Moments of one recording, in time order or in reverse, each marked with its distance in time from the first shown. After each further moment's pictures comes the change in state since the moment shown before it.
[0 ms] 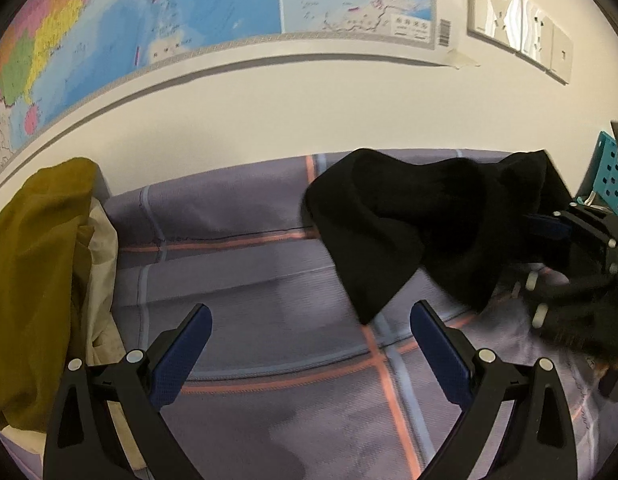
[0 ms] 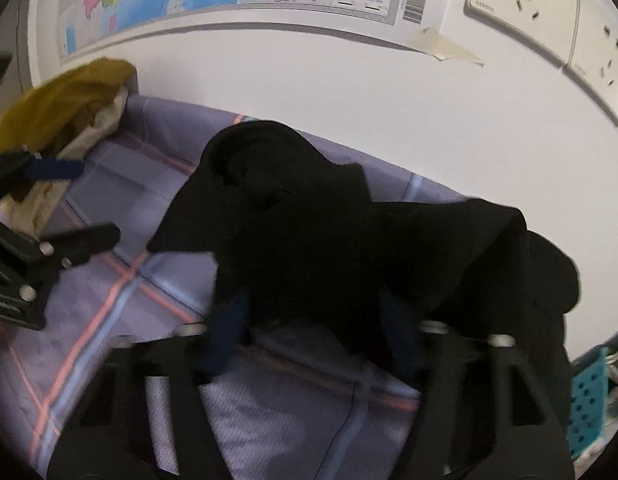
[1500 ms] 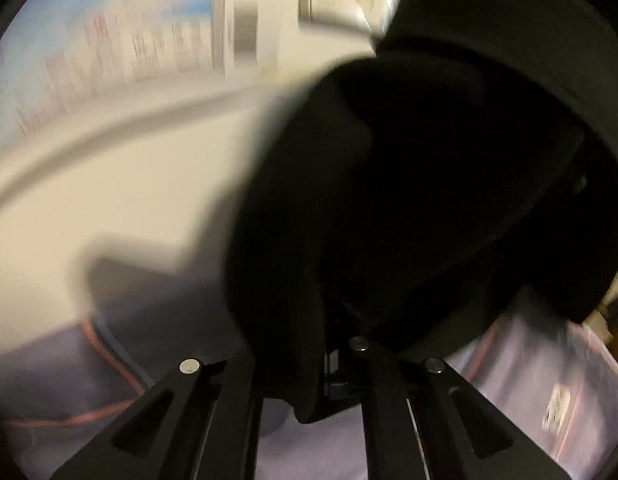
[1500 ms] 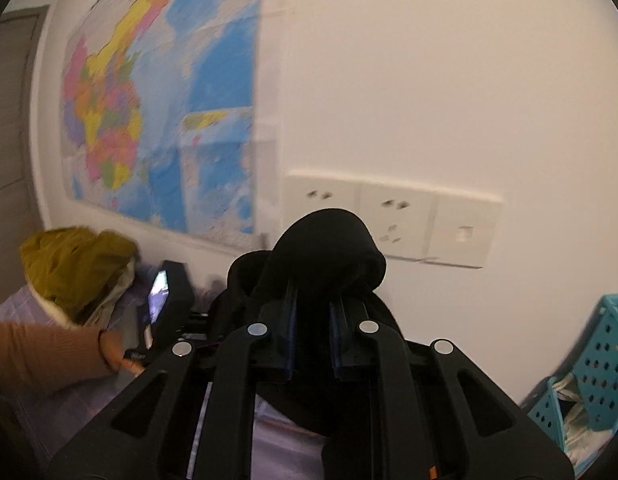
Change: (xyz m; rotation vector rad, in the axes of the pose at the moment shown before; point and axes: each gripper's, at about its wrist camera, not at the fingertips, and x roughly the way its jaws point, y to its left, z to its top) left arm 0.087 -0.100 0.098 0.241 -0.161 -0.378; right arm -0.237 -0.112 0.039 0.153 -0.396 -0.069
